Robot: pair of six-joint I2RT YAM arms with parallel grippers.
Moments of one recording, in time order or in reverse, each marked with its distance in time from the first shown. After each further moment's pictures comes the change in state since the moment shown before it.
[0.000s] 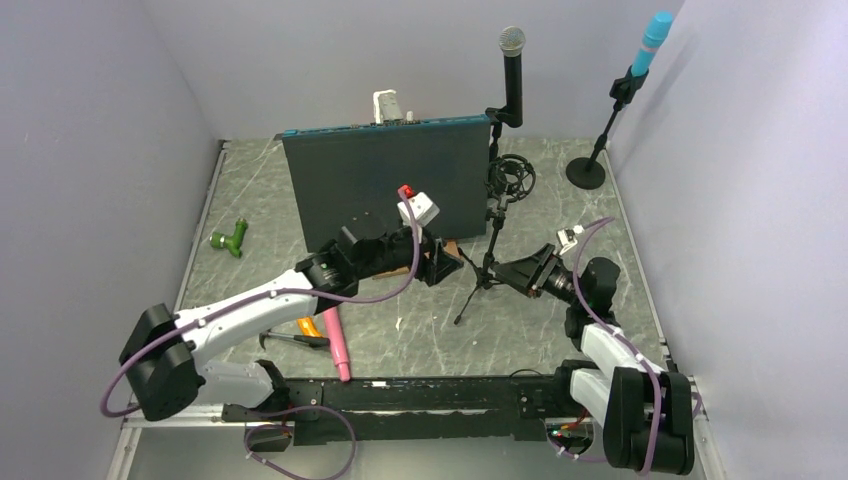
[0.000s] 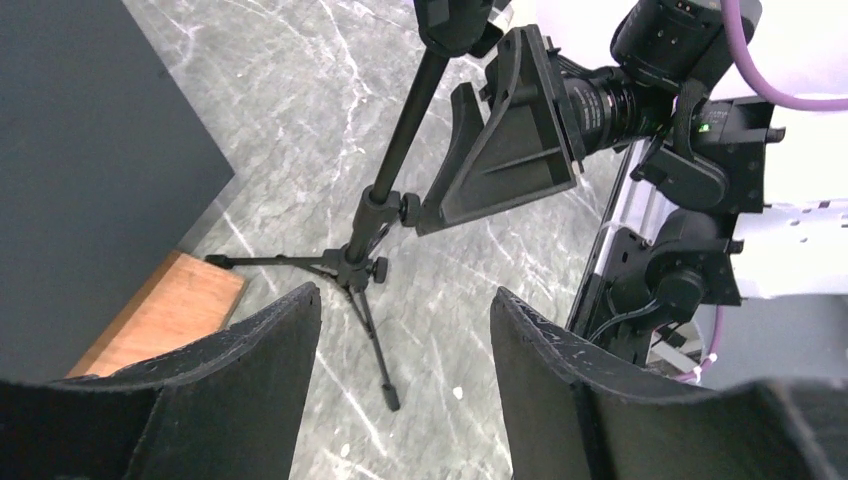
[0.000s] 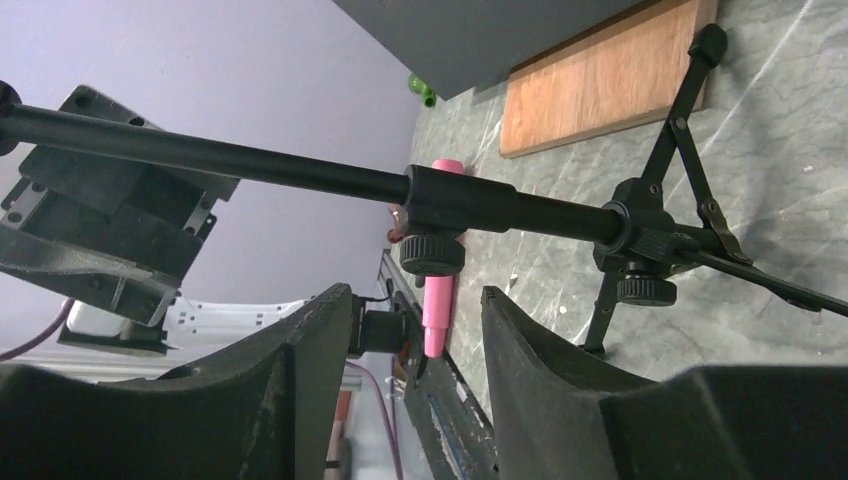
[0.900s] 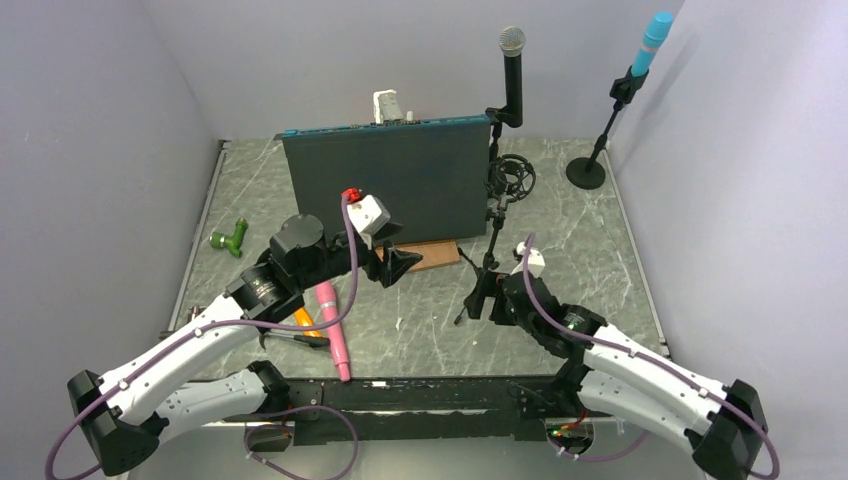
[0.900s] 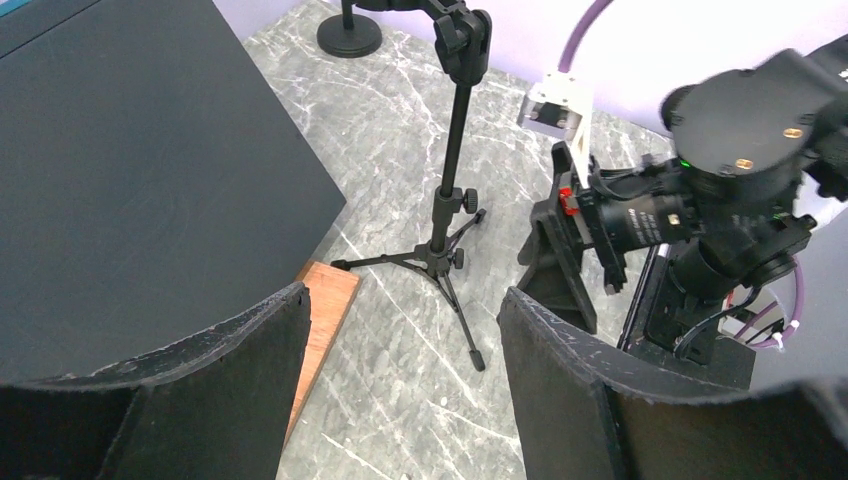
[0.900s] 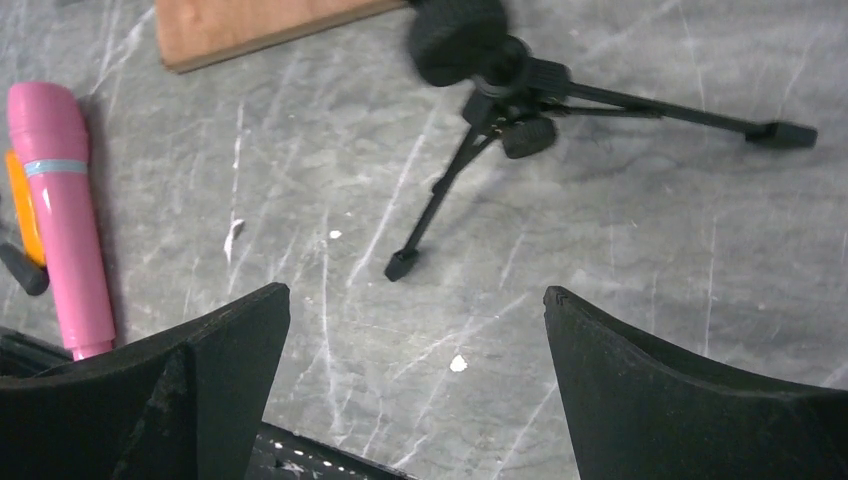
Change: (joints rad) left arm 0.081 -0.312 0.003 -0.219 0.000 0.214; right arm 1.002 -0.233 0.314 -1.090 1.381 -0.303
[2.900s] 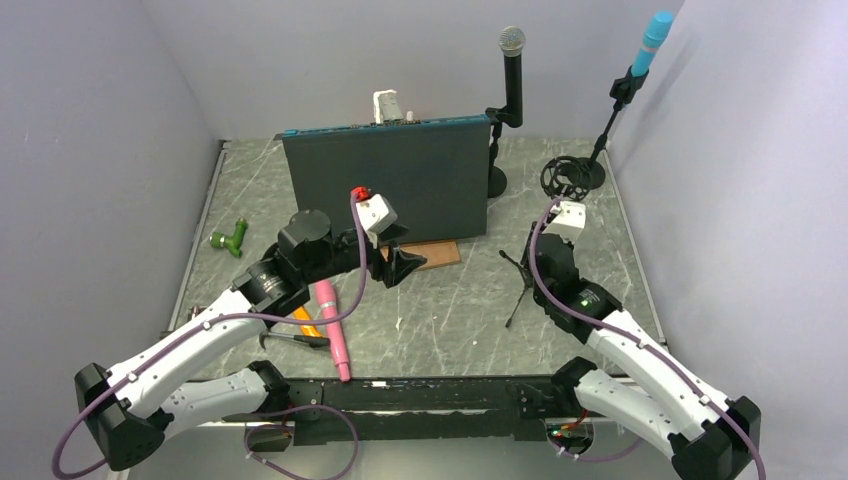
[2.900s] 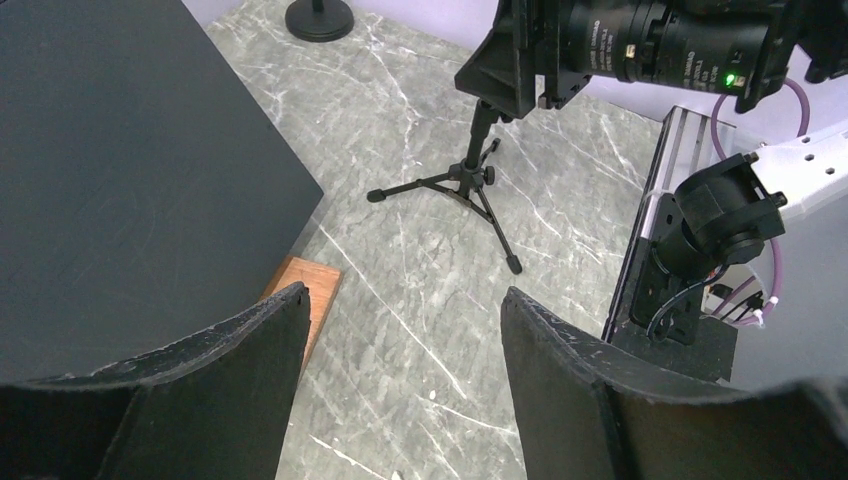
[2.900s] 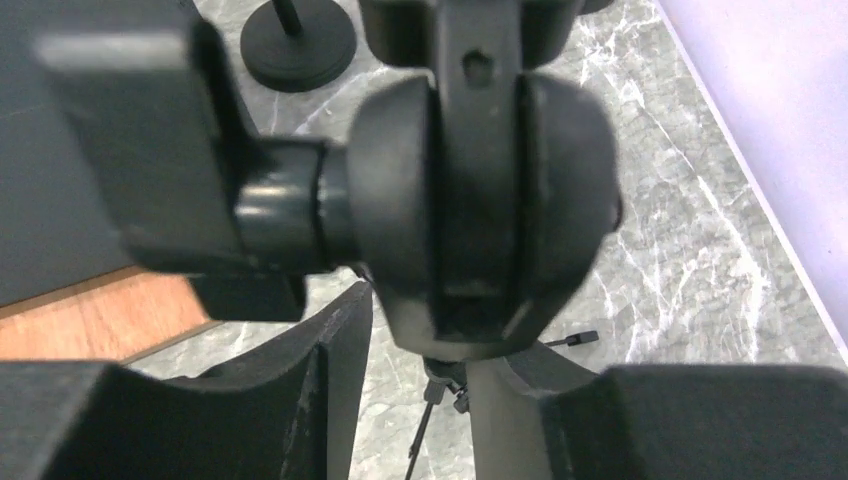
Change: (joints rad) left arm 0.018 0.044 0.009 0.002 0.076 0.003; right arm -0.286 0.056 0.201 0.079 0.409 -0.404
